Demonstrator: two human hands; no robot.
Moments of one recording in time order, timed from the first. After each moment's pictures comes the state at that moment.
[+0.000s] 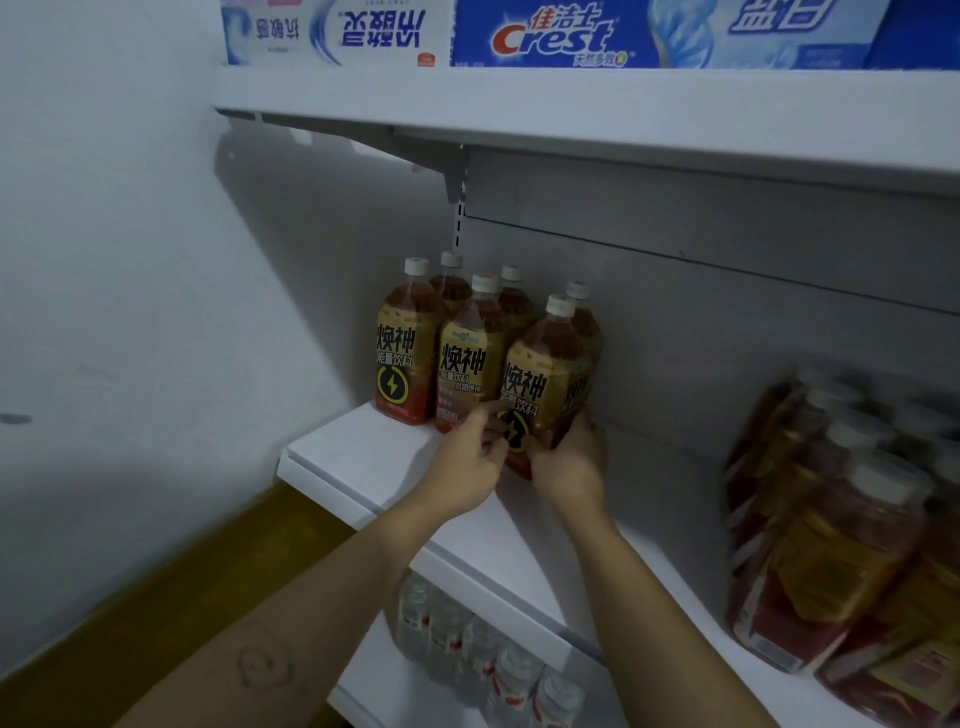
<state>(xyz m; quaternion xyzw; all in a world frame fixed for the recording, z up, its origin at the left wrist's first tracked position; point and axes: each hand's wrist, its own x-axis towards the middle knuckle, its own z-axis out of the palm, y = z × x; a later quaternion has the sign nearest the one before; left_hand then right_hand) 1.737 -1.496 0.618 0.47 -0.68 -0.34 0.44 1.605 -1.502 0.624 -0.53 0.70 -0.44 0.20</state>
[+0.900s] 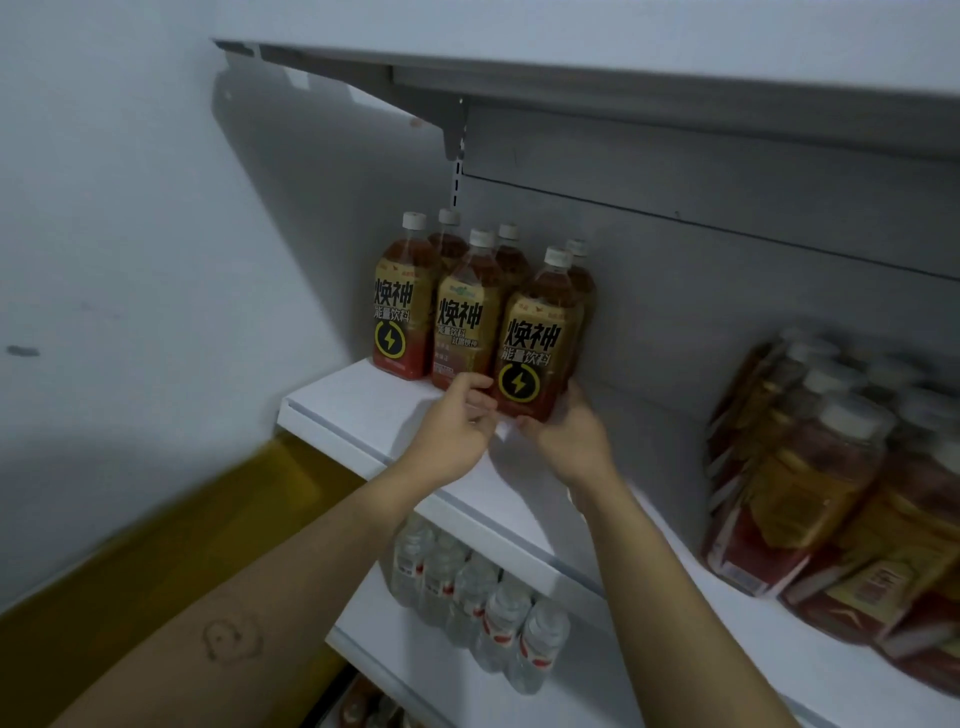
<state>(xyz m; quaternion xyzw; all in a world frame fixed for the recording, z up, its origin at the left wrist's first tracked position) 1.744 -1.463 0.617 0.50 -0.64 -0.37 0.45 1.600 -1.450 0.634 -0.57 0.62 -0.45 0.31</state>
